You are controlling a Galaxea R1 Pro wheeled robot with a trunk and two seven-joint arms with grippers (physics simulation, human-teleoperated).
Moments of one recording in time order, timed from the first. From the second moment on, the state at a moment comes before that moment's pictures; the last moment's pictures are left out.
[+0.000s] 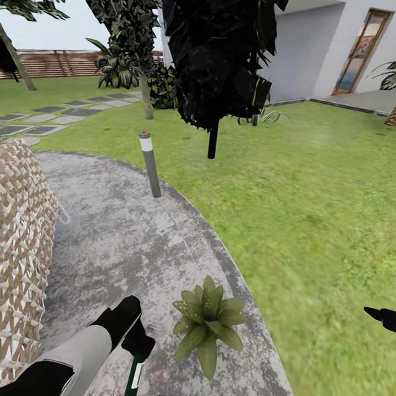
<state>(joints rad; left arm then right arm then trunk) -0.79 -0.03 -0.19 -0.30 -0.39 0.98 -0.57 -0.46 -0.25 -0.97 -1.27 0.63 0.70 0.86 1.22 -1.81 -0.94</state>
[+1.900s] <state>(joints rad) -0.79 -0.03 -0.18 -0.30 -0.42 0.98 -0.57 -0.46 -0.25 -0.97 -1.27 0.63 0.70 0.86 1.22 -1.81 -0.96</state>
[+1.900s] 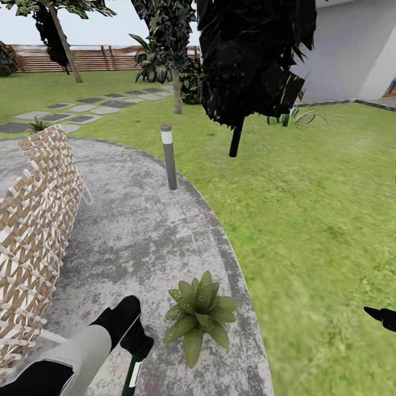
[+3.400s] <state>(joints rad) -0.79 -0.03 -0.19 -0.30 -0.42 0.98 -0.57 -0.46 -0.25 -0.97 -1.27 0.63 0.70 0.86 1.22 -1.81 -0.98</state>
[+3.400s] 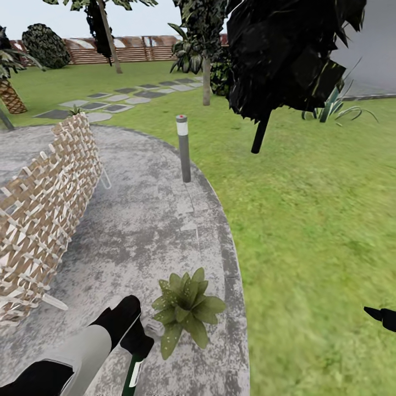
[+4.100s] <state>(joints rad) -0.79 -0.03 -0.19 -0.30 -0.42 0.98 -0.57 -0.46 -0.25 -0.97 -1.27 0.63 0.70 0.86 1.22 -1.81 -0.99</state>
